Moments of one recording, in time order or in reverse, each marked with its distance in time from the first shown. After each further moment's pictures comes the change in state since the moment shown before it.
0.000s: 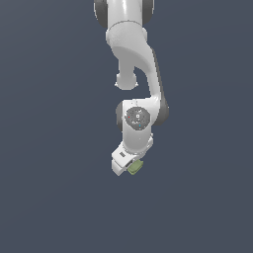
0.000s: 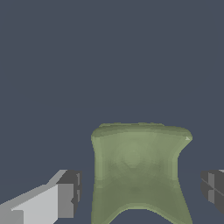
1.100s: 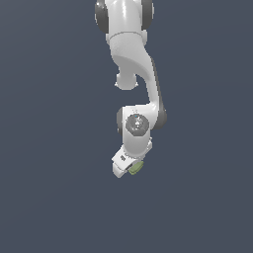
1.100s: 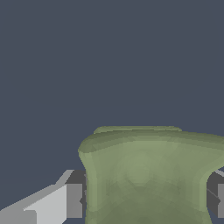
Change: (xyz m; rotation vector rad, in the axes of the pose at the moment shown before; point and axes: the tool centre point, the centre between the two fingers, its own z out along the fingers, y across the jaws) arm 0.000 0.000 0.028 0.001 -0.001 -0.003
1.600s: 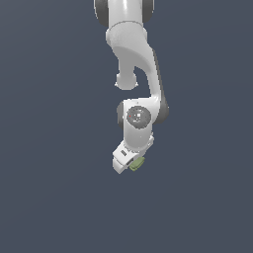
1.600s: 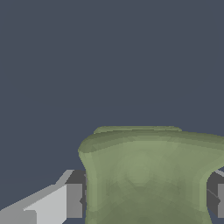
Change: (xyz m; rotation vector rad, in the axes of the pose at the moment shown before) arm -0.005 -0.009 -0.023 0.000 -0.001 0.000
